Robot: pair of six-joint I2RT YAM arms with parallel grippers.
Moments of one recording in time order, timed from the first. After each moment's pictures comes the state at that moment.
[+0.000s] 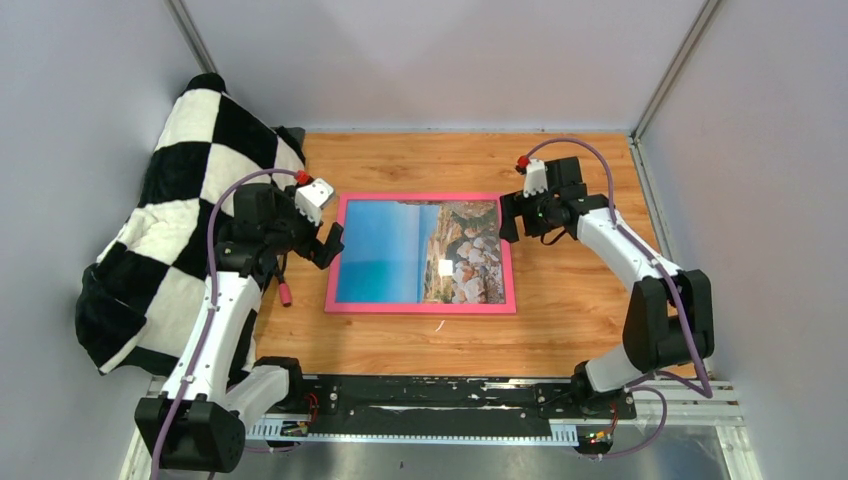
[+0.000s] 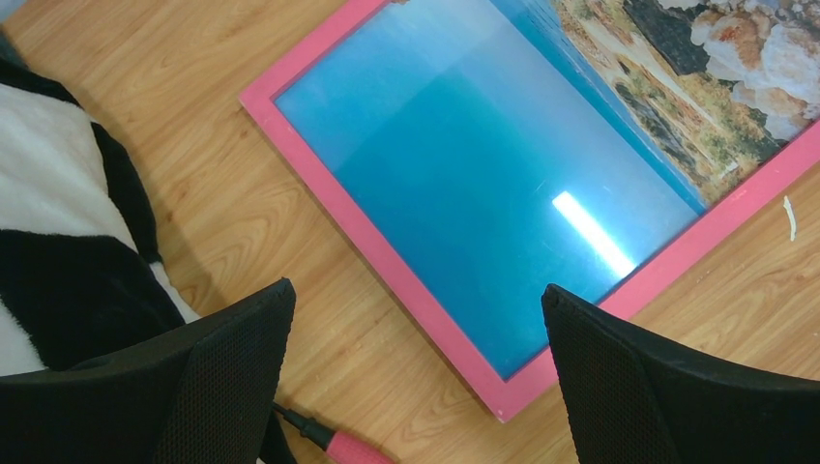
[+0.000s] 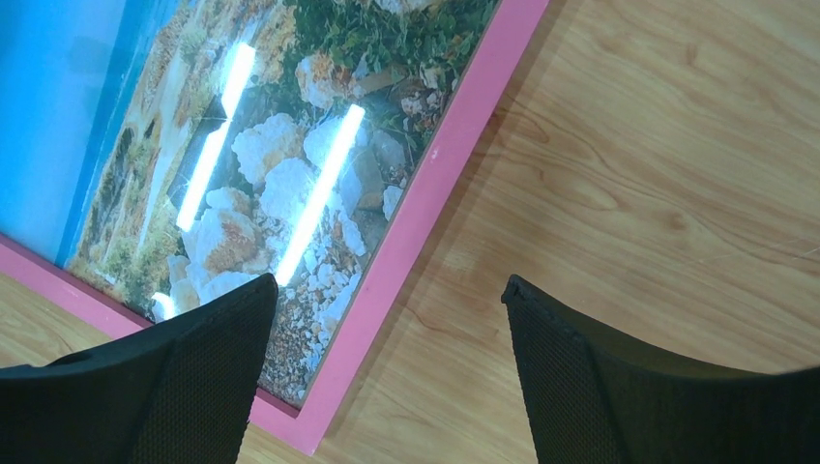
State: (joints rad) left arm -0.04 0.99 0.91 -0.57 0.49 0.47; right arm 0.22 1.48 1.09 -0.47 -0.30 -0.09
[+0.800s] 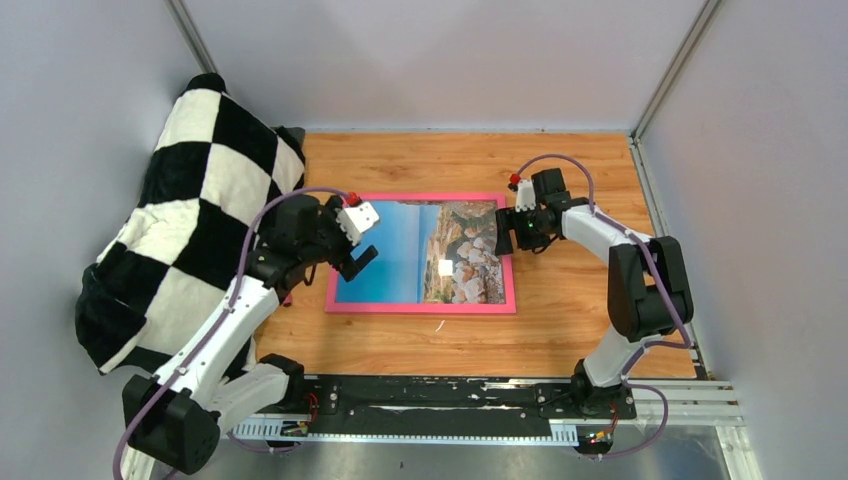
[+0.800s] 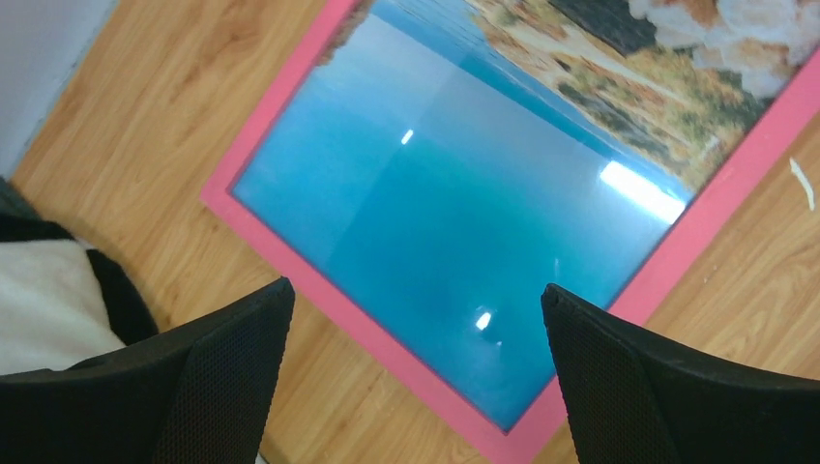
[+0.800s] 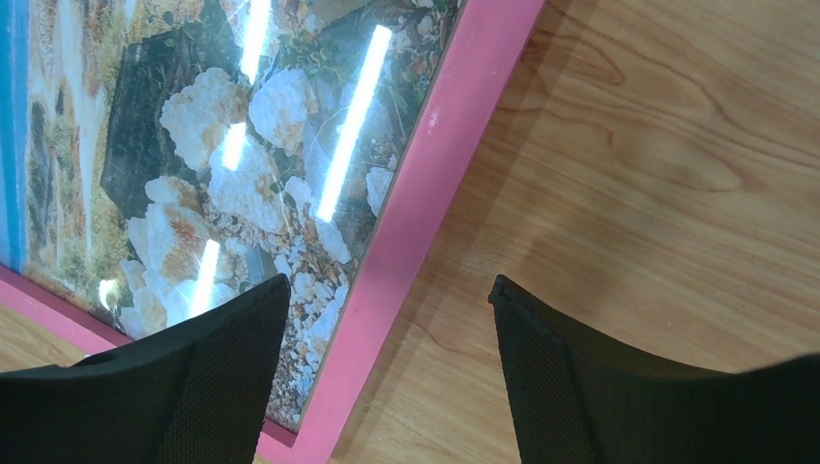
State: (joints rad) left arm -0.30 0.99 0.84 -0.43 0.34 0.53; right arm 0.22 1.67 1.06 -0.45 -0.34 -0.02
